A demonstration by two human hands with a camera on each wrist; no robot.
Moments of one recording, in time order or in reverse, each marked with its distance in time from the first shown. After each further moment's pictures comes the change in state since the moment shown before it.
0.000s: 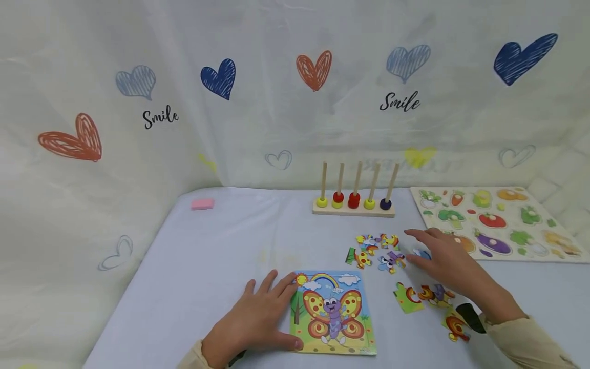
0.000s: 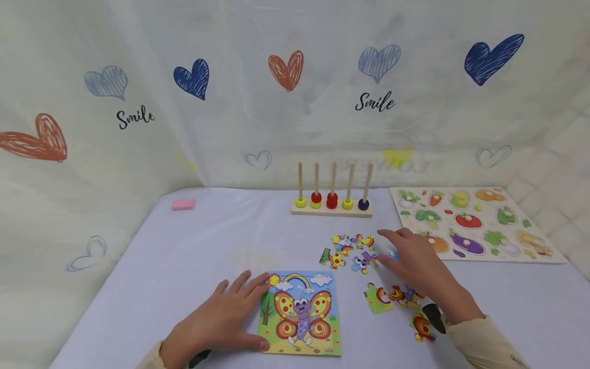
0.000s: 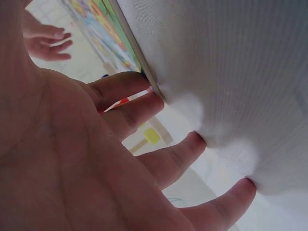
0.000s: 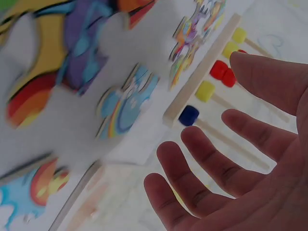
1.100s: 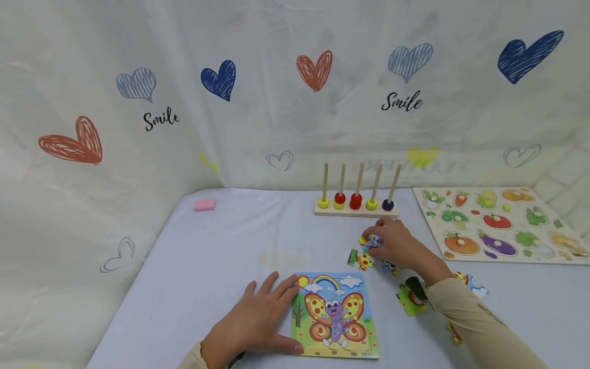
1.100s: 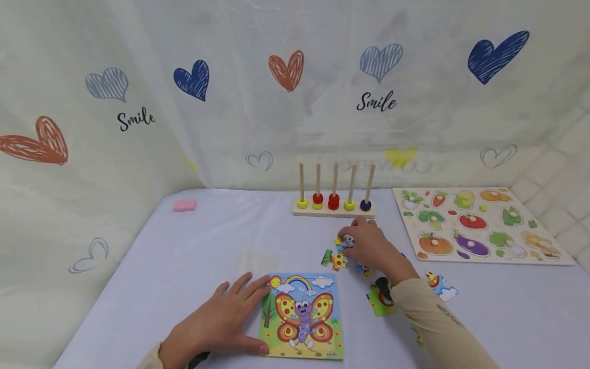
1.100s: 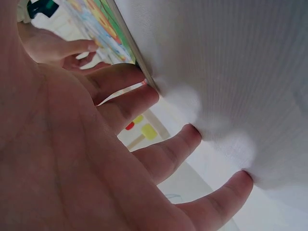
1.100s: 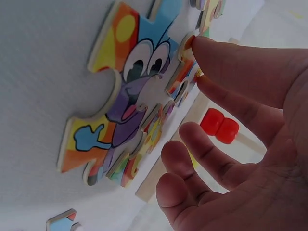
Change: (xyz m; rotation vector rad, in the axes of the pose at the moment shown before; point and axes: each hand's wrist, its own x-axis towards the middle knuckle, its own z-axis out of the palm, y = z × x) left_hand 0.002 -0.002 -0.001 0.017 -0.040 -0.005; right_hand 0.072 -0.043 0.031 0.033 -0.138 -0.081
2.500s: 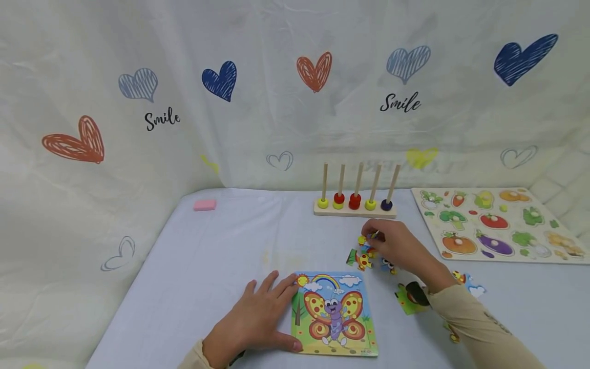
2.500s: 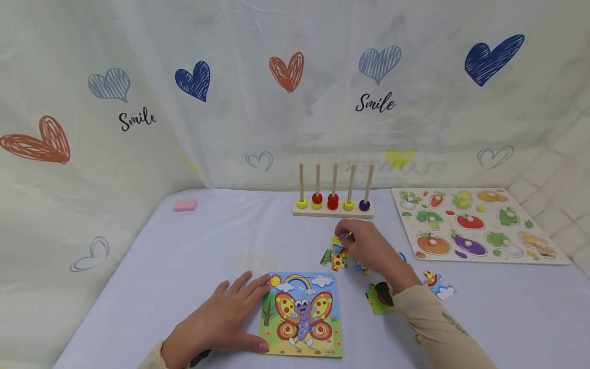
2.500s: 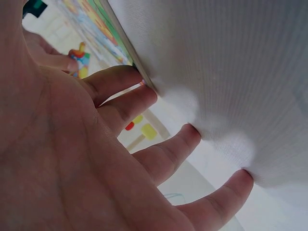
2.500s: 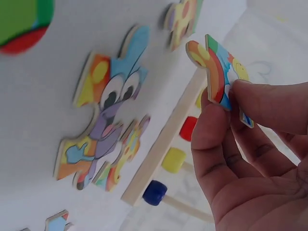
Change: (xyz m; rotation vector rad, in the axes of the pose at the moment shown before) left_hand 0.000 0.002 0.000 0.030 0.017 -0.011; right_hand -0.012 -0.010 -0.003 0.220 0.164 -0.100
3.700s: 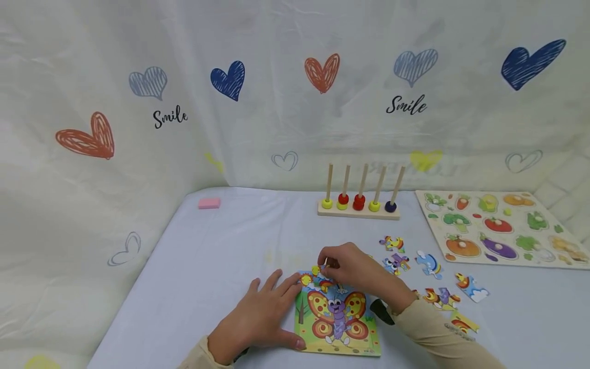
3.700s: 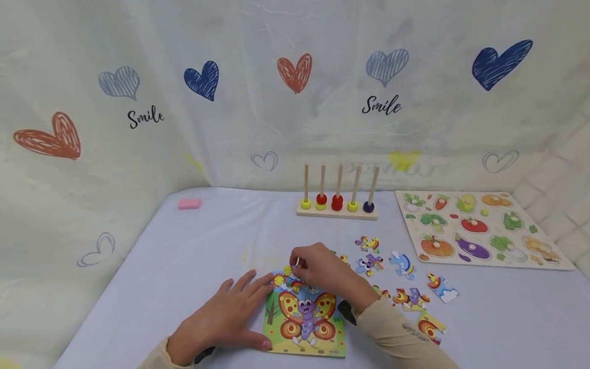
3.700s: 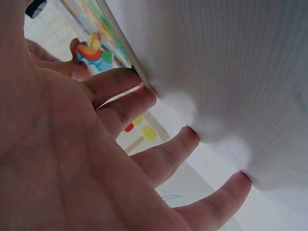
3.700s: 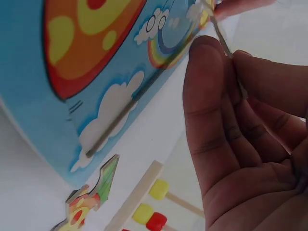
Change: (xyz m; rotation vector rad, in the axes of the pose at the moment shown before) left_hand -0.001 -0.003 0.002 0.026 0.026 0.022; right_hand 0.008 -0.077 0.051 0.174 -0.304 -0.113
